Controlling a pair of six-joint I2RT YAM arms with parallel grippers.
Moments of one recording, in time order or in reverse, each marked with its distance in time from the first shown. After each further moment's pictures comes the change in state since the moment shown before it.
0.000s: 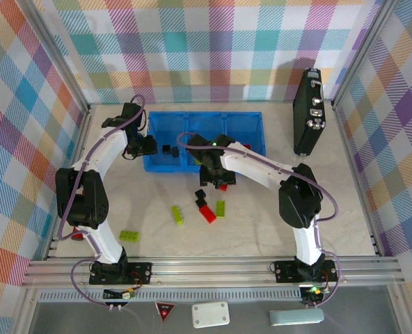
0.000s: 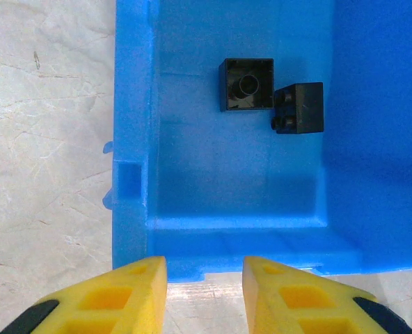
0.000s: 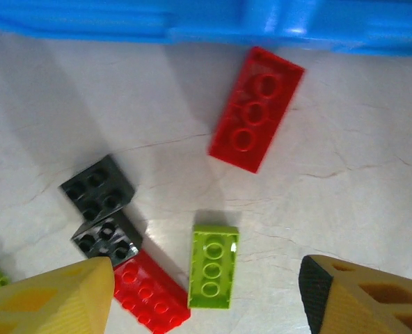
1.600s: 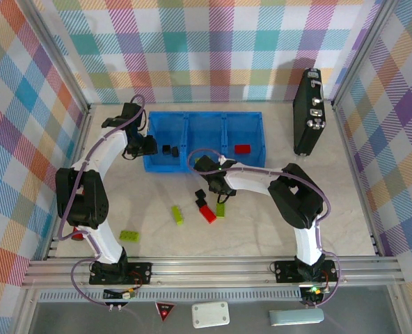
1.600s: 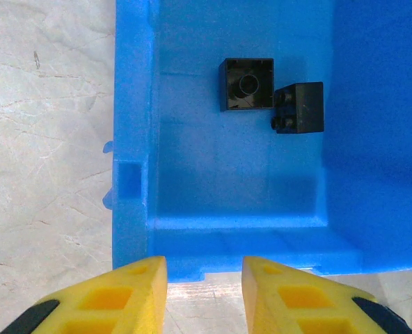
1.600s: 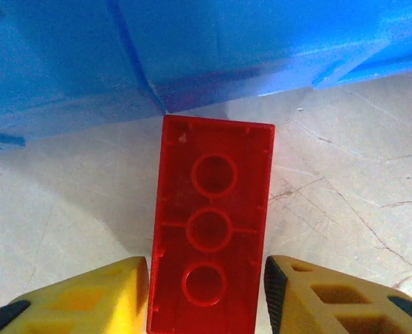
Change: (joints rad) left arm 0.000 0.000 0.000 0.000 0.000 0.000; right arm -0.004 0.000 -0.415 0.546 0.191 0.165
